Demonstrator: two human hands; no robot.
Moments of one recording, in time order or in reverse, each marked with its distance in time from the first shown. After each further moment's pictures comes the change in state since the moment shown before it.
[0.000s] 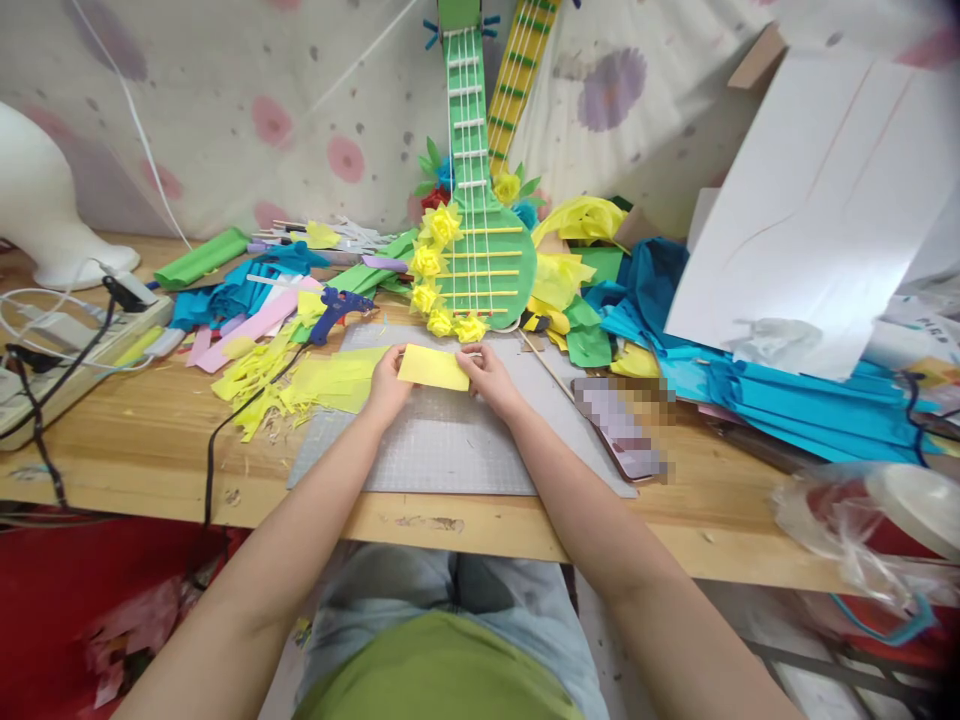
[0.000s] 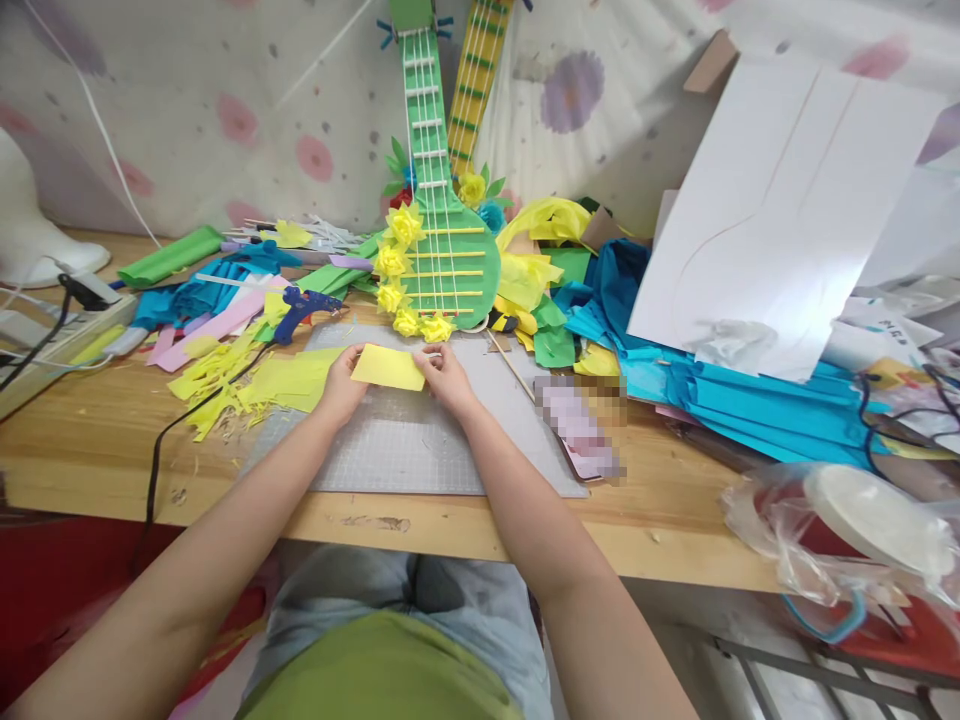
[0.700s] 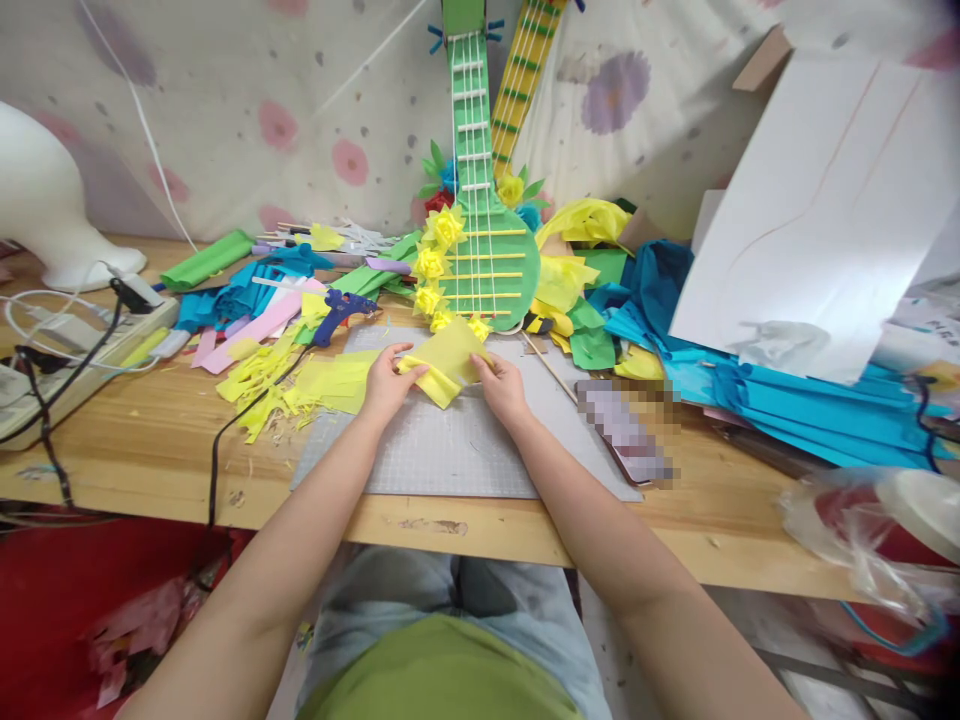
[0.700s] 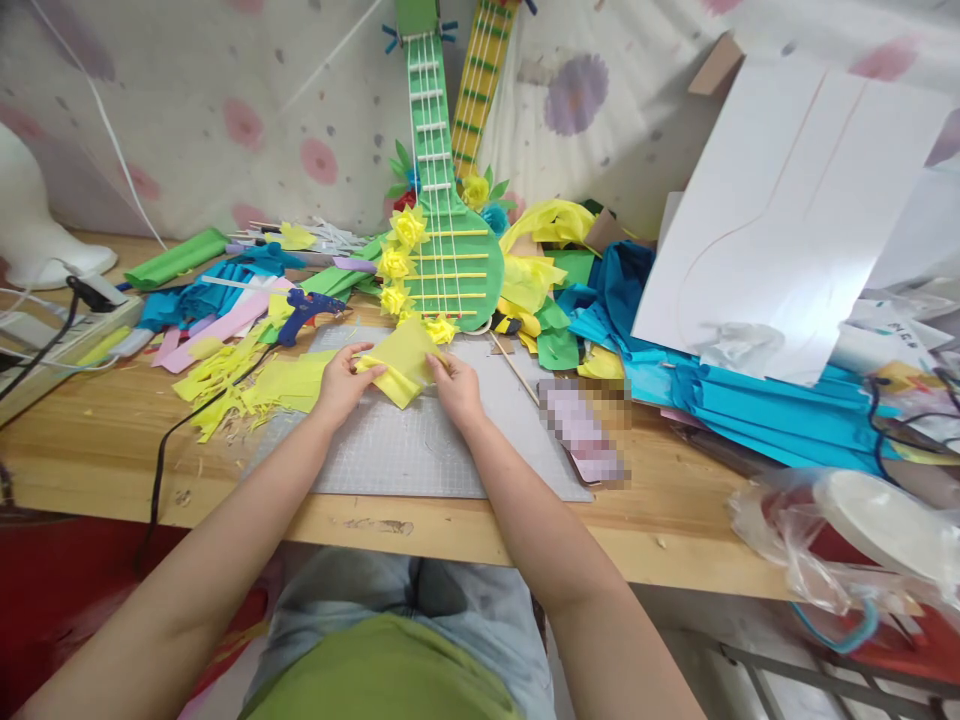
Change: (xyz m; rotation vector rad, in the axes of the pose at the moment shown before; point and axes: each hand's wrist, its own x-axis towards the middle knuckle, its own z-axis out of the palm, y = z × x) left_hand 0.003 -0.001 -0.009 0.029 0.044 -0.038; right_hand -0.008 0.003 -0.001 -0.140 0.215 -0.164
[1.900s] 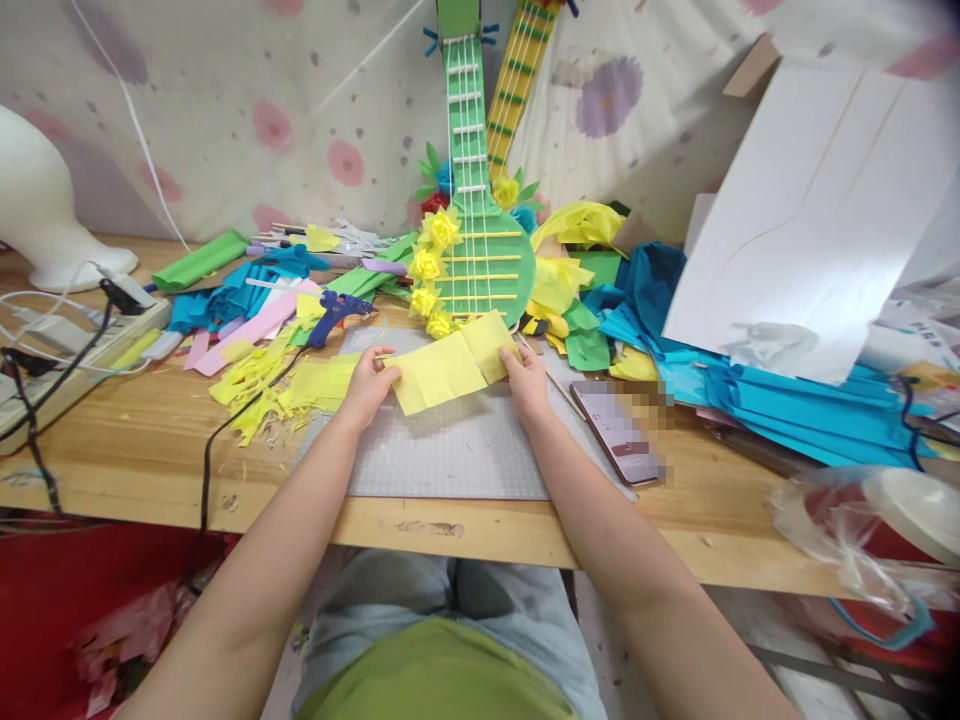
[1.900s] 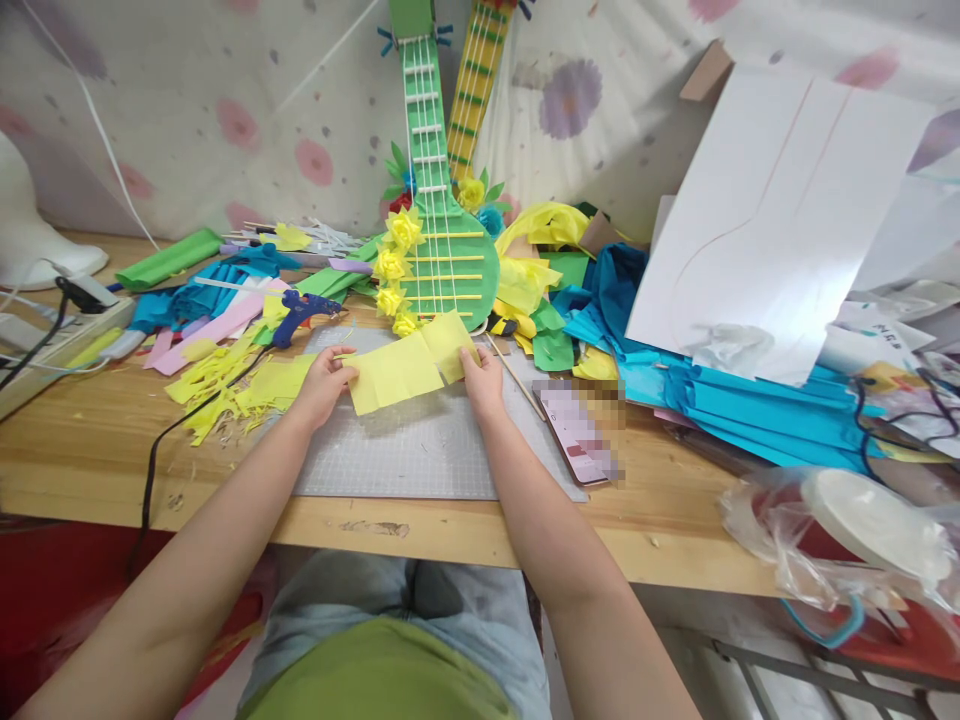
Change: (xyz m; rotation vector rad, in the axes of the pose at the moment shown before) left_hand 0.000 0.010 -0.020 0.073 0.021 -0.101; right_hand 0.014 0.009 -0.034 0.131 0.164 0.183
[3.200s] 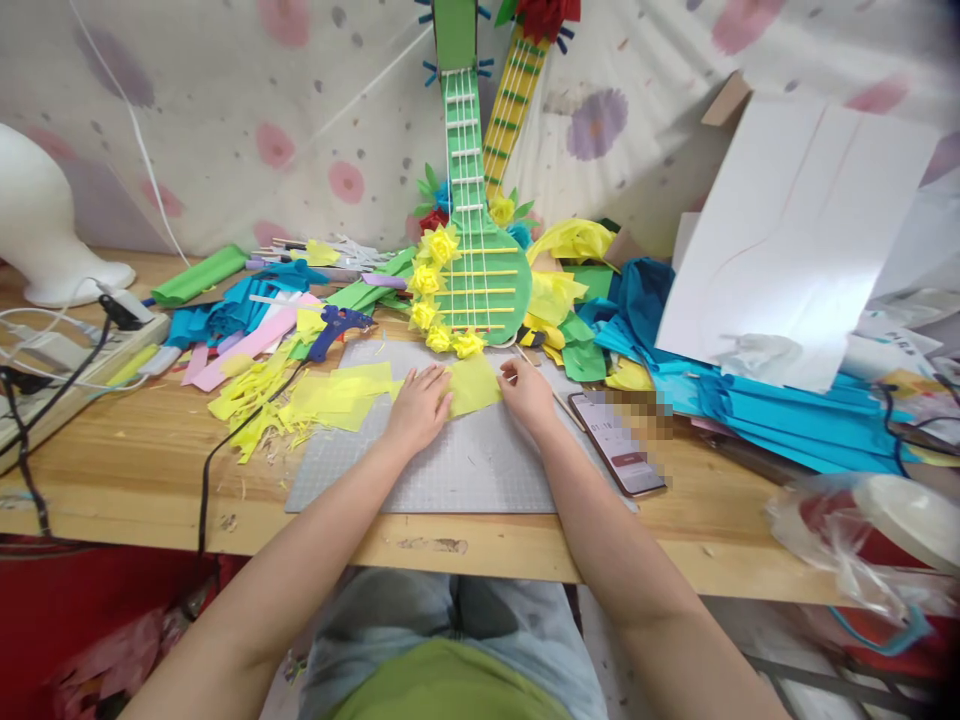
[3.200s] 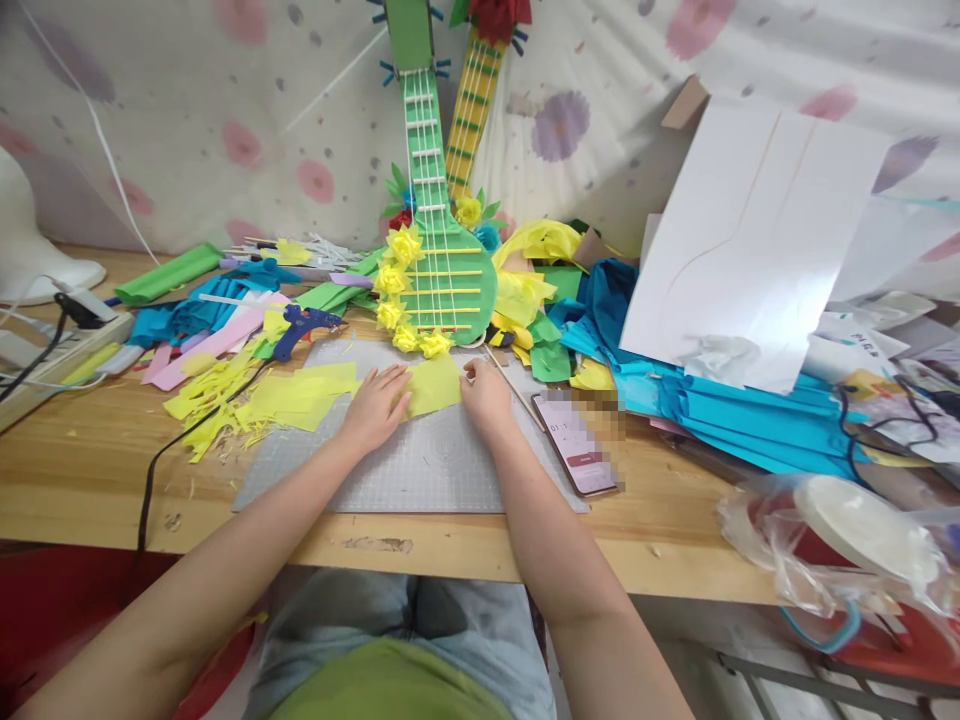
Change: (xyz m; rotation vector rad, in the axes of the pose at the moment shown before) left_hand -0.023 -0.001 0.042 0.958 -0.263 0.676; right_hand -0.001 -0.010 -0.012 -0.830 -0.052 -0.194
